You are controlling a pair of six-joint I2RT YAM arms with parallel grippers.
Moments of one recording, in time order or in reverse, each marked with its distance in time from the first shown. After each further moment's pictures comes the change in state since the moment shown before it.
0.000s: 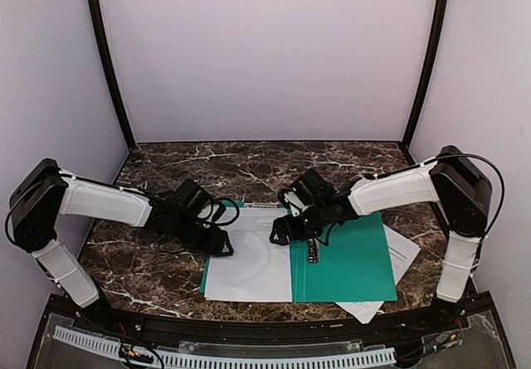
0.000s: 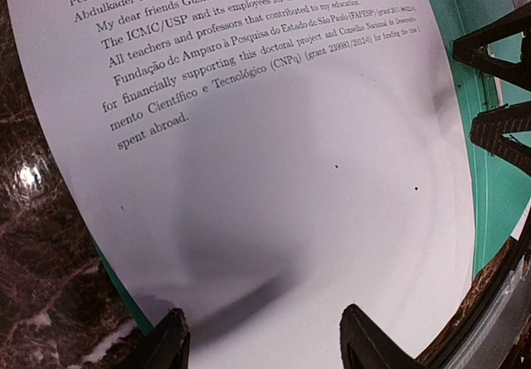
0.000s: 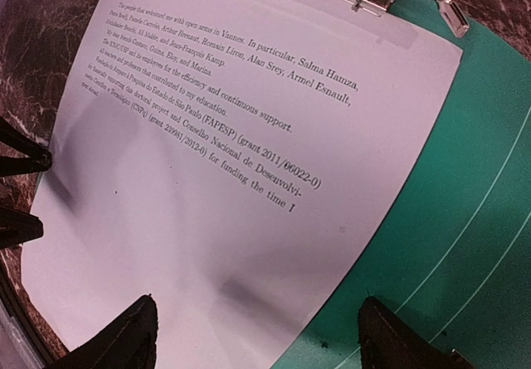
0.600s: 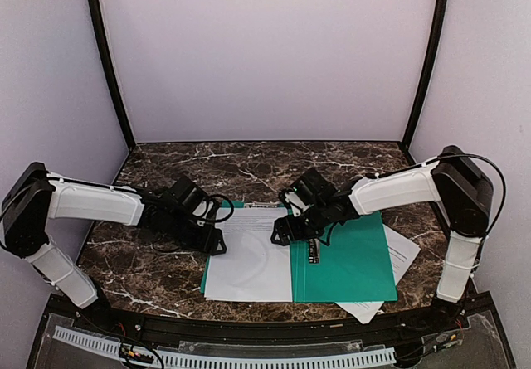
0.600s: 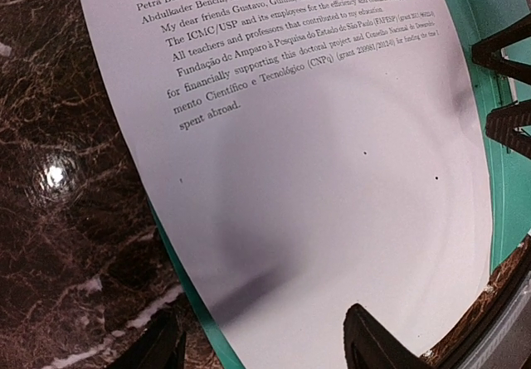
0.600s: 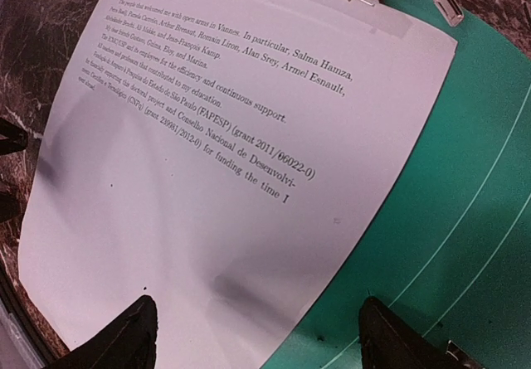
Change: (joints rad) left arm 0.000 -0.069 0.002 -0.095 -0.089 0.028; right arm -0.002 -0.009 0.000 -0.022 0.001 -0.005
